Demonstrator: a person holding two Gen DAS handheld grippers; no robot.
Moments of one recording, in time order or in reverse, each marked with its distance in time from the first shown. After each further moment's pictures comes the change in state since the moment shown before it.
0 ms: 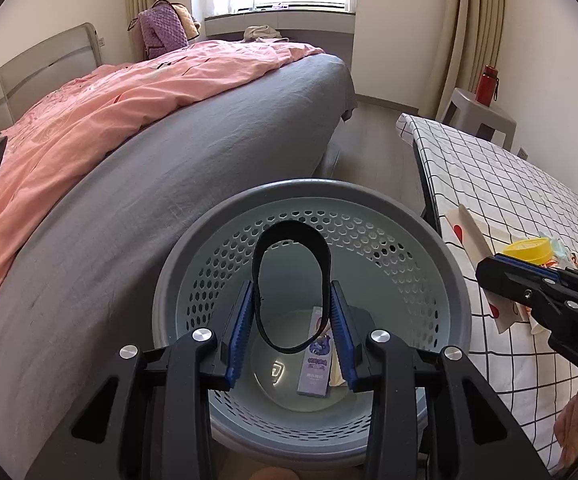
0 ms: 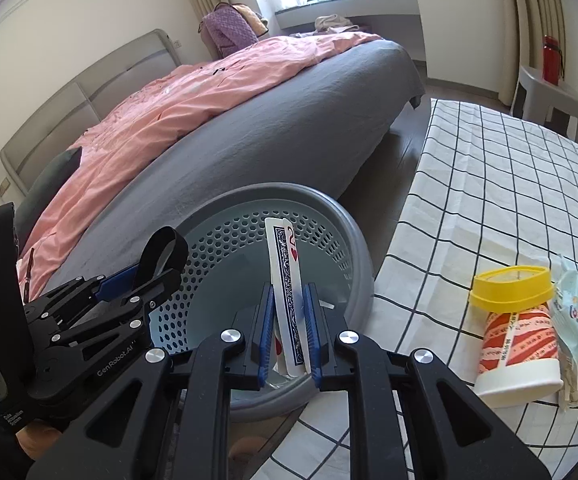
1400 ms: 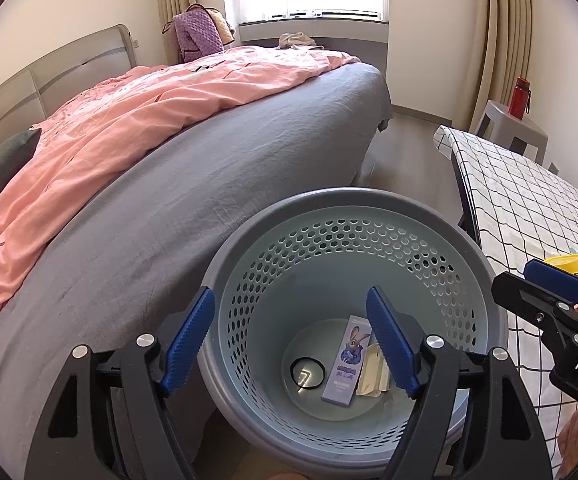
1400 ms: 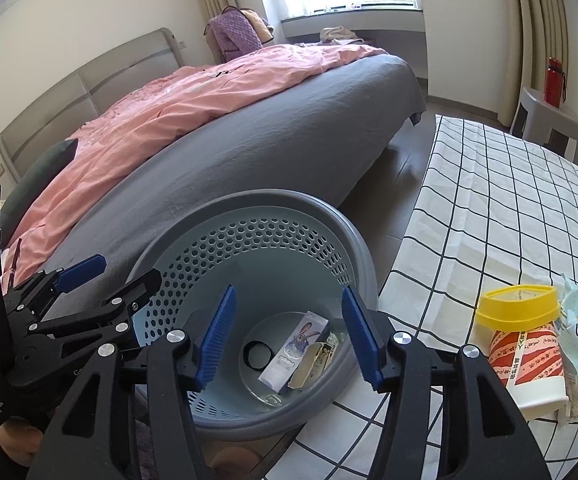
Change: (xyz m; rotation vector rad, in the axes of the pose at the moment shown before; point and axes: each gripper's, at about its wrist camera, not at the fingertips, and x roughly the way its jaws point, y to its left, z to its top) left arm -0.003 0.016 -0.001 -0.043 -0.041 0.121; right arm 0.006 0.009 -0.002 -0.055 -0.053 -0.050
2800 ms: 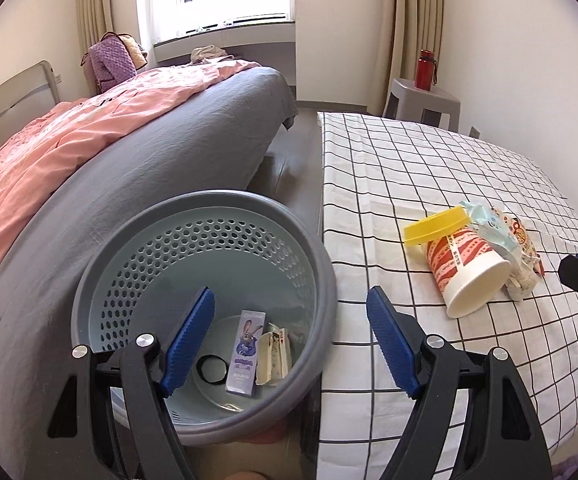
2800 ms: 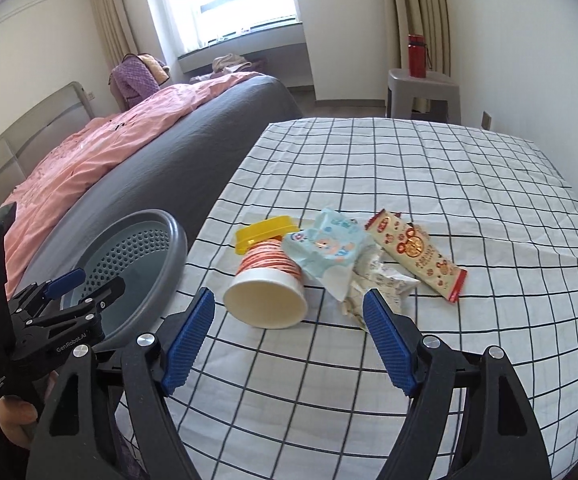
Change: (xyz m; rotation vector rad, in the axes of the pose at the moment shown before) left arm -0.041 -0.120 -0.024 0.190 -0.025 -0.224; right arm -0.142 -0.131 -0.067 0.237 -0.084 -0.266
